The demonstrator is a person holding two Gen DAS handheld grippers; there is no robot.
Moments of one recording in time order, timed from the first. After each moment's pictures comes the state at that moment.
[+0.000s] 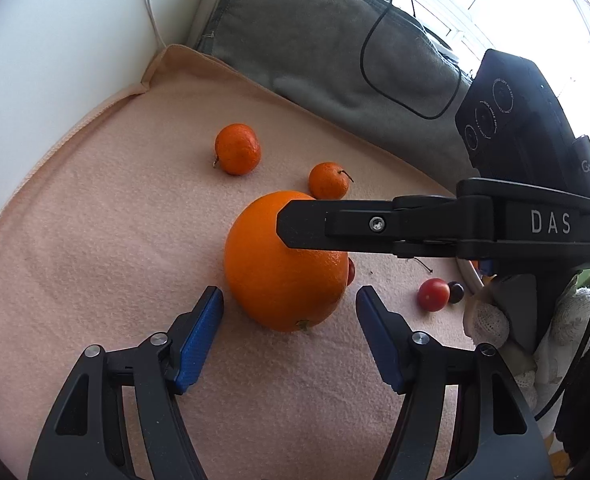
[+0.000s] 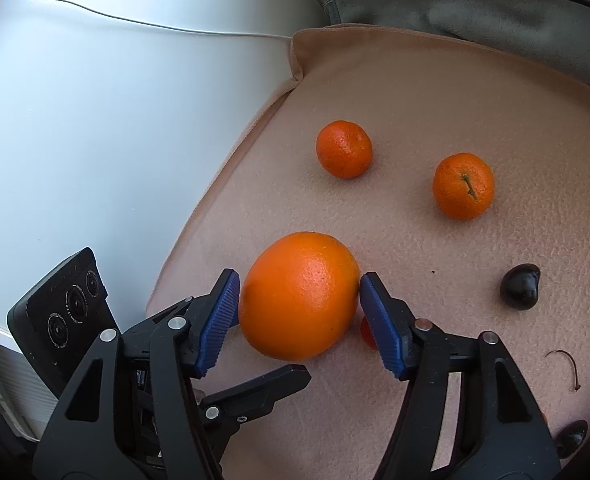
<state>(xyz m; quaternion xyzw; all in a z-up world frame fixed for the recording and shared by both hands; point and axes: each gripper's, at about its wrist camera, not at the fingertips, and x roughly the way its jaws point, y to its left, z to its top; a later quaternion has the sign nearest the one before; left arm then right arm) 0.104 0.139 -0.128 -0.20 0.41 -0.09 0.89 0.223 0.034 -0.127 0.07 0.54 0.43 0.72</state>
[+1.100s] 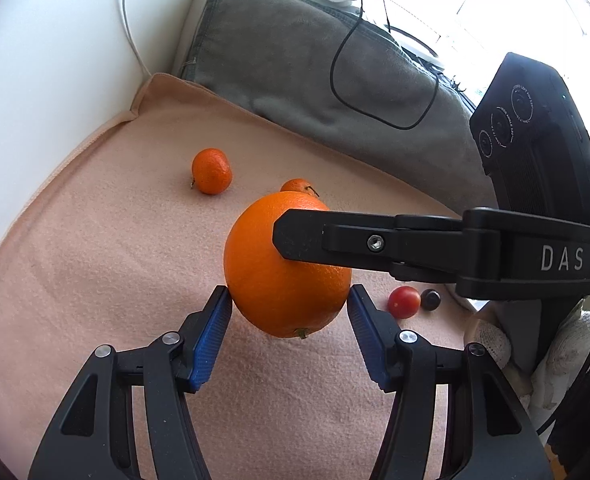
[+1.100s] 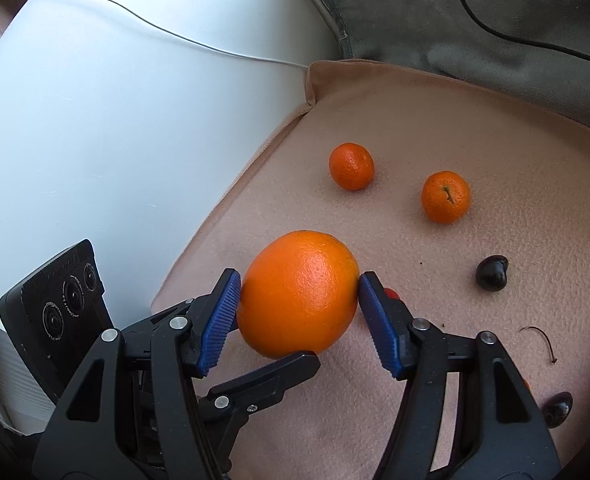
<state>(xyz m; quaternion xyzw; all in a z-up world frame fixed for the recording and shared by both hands) 0.089 0.113 -0.102 -0.19 0.38 -0.08 0.90 0.191 0.003 -0.092 0.06 0.49 0.43 0.75</state>
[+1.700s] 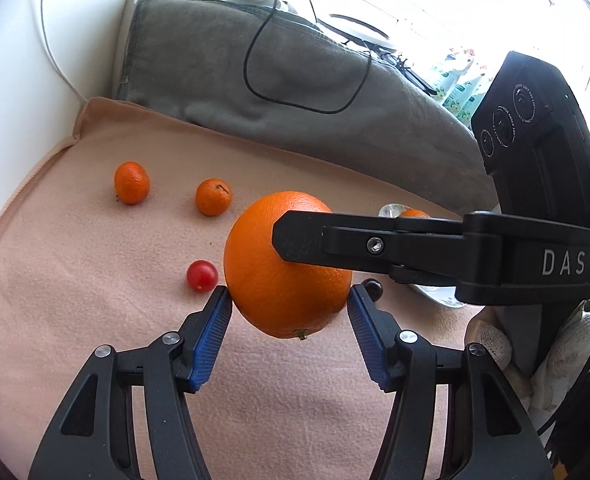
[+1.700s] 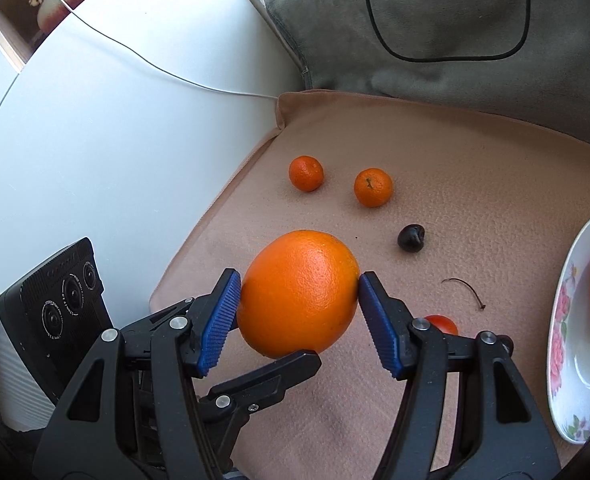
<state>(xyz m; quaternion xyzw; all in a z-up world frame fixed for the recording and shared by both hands) 0.087 0.044 -0.083 -0.15 0.38 -0.12 0.91 0.164 -0.075 -0.071 0.08 0.47 0.40 0.79</state>
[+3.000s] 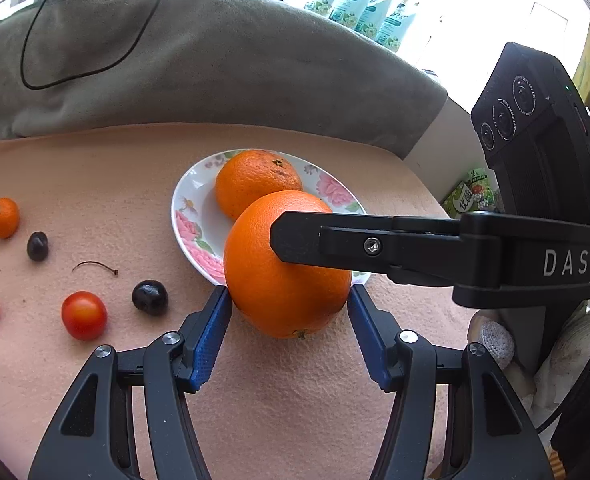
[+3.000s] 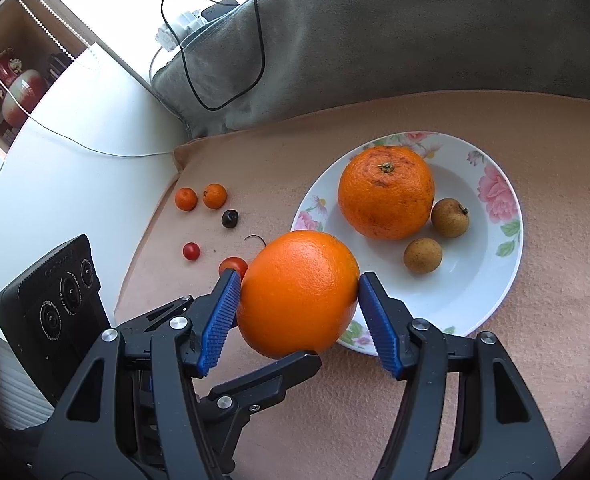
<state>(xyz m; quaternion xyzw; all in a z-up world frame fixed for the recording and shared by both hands) 0.130 -0.128 -0.091 -0.07 0.42 -0.24 0.87 0.162 -0.269 -0.089 0.17 0.46 0.29 0.82</state>
